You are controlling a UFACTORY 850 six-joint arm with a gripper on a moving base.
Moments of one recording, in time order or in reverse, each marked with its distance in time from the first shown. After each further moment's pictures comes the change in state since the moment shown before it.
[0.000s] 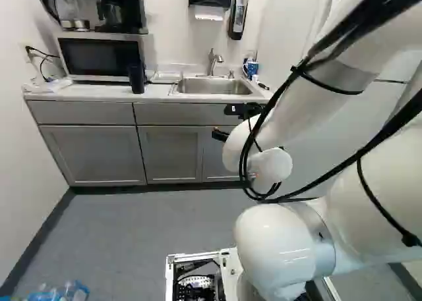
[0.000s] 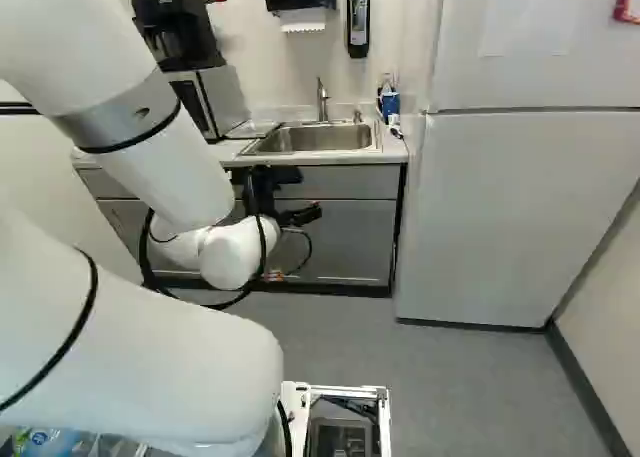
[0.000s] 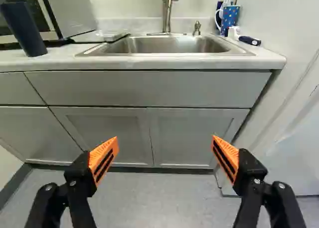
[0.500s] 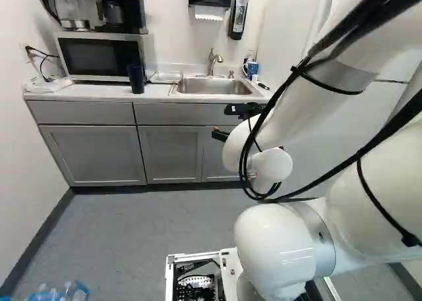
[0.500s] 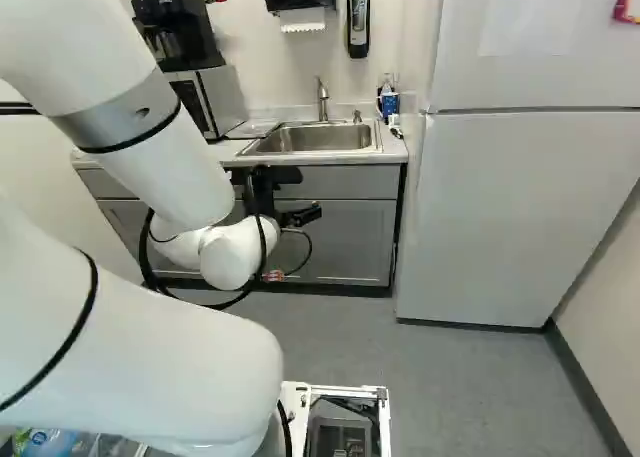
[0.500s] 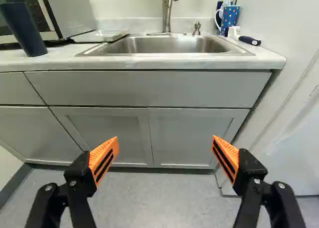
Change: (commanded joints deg) arm 0.0 0.0 0.0 0.0 0.0 0.0
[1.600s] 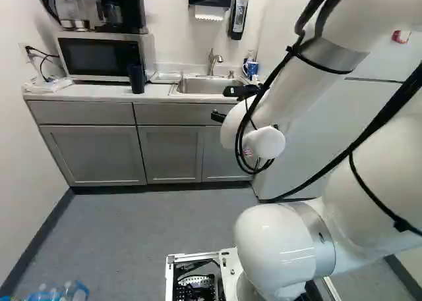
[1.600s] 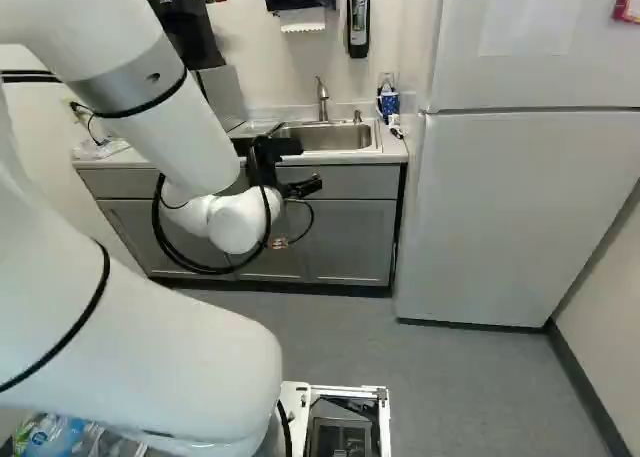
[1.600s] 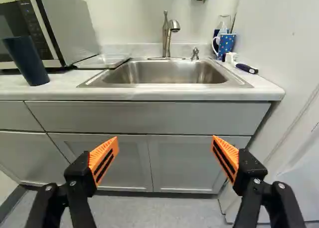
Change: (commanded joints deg) arm 0.0 -3.2 -9.2 0.0 0.0 0.0
